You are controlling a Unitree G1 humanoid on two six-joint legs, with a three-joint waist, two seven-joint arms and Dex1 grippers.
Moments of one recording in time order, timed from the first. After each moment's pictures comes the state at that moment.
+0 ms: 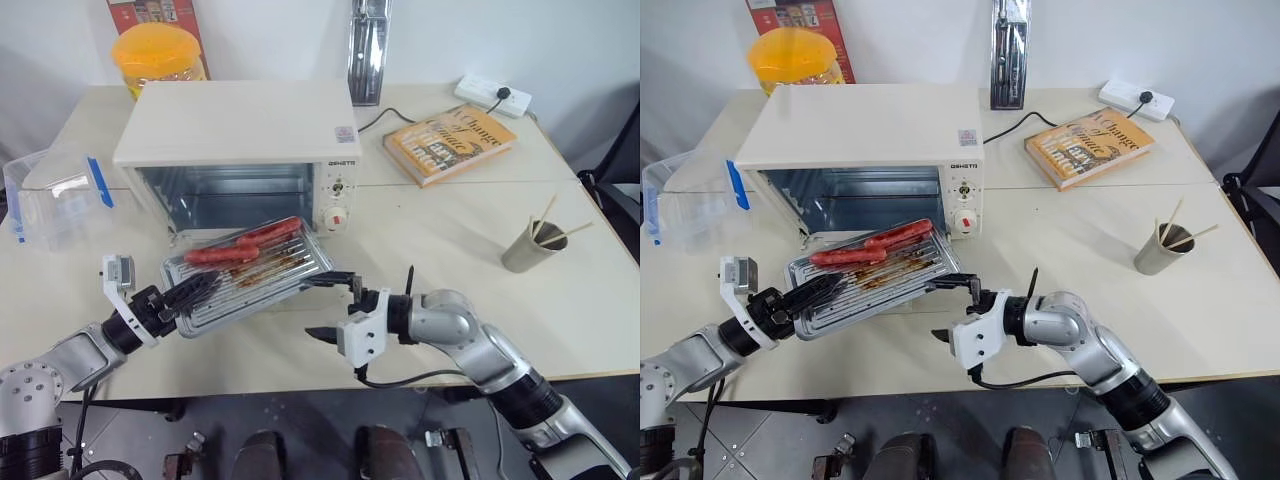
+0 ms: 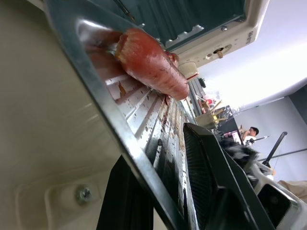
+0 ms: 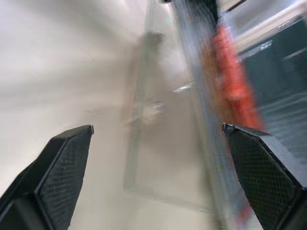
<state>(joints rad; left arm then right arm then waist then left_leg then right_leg) -0.06 0.64 0.49 -0.07 -1.46 1.06 -0.40 -0.42 -0.57 0.44 -0.17 -0.17 -0.31 0.84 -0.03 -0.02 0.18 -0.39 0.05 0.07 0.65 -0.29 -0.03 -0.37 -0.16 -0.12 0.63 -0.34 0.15</state>
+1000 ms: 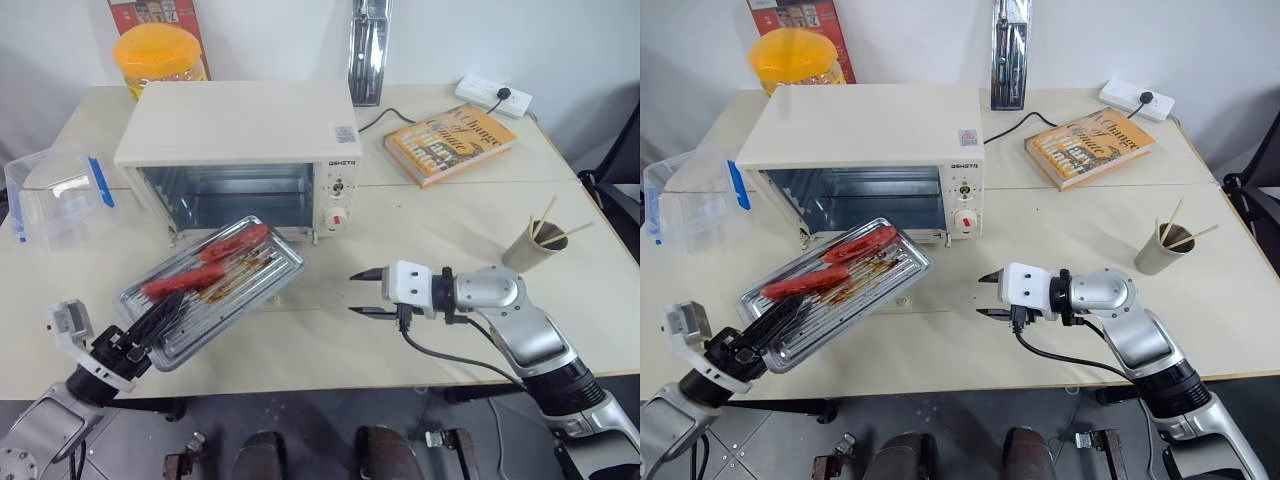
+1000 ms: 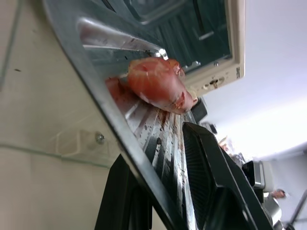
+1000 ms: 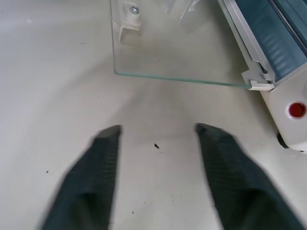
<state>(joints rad) 0.32 0.49 0.66 -0.37 -1.62 0.87 -0.26 -0.46 -0.63 0.27 -0.11 0.09 0.10 1.05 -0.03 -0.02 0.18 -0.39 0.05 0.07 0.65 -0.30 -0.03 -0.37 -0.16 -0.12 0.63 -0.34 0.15</state>
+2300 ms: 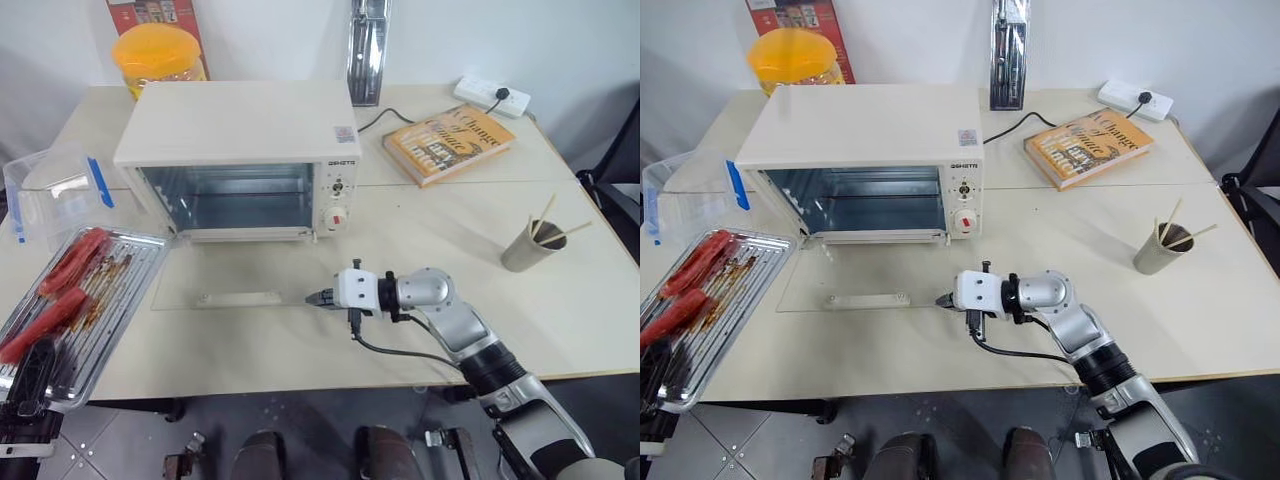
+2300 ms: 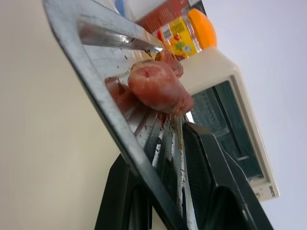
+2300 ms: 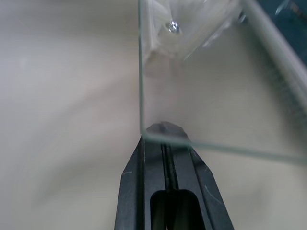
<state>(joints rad) 0.68 0.25 0.83 -0.52 -1.79 0.46 -0.14 -0.61 -0.35 0.39 0.18 -0.01 -0.08 1.06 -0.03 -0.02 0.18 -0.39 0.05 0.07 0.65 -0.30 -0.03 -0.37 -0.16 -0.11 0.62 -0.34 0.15</state>
